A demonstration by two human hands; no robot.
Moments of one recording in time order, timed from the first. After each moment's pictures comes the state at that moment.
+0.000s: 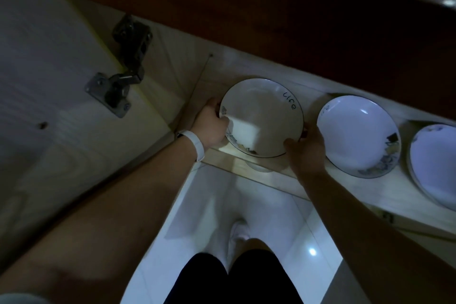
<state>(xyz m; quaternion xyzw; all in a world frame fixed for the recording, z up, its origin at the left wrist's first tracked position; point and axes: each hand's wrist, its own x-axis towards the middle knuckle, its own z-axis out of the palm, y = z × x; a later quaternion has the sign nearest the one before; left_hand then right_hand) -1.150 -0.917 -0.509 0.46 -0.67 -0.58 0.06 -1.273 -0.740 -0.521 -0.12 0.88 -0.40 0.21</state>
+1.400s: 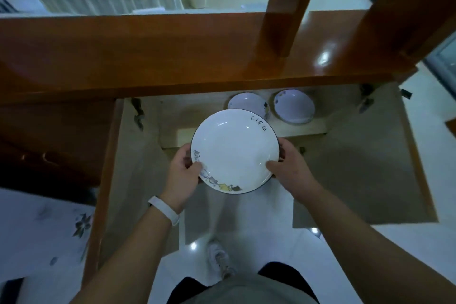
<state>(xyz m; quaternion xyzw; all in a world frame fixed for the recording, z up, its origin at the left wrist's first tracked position) -0.954 -0.721 -0.229 0.33 -0.61 -0.71 0.08 -1.068 -0.512 -0.216 -0.03 0.78 -0.56 0.27</state>
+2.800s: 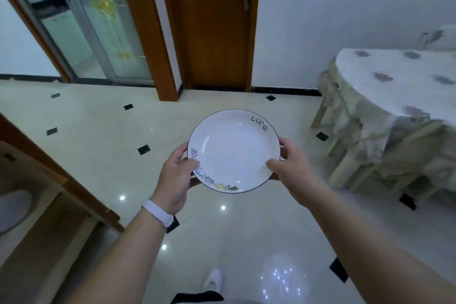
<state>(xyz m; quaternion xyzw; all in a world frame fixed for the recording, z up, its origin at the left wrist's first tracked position) -0.759 -0.136 -0.086 -0.17 -0.63 -0.68 -0.34 -0.578 0.022 -0.082 0.37 0.63 -0.64 -0.25</state>
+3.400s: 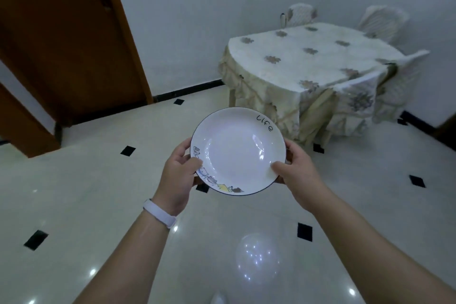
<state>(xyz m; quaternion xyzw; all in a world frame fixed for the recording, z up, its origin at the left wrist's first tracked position) -0.826 0.103 -0.088 -0.34 -0.54 -0.56 -0.53 -0.590 0.131 -0.088 0.54 0.46 -0.54 -0.44</state>
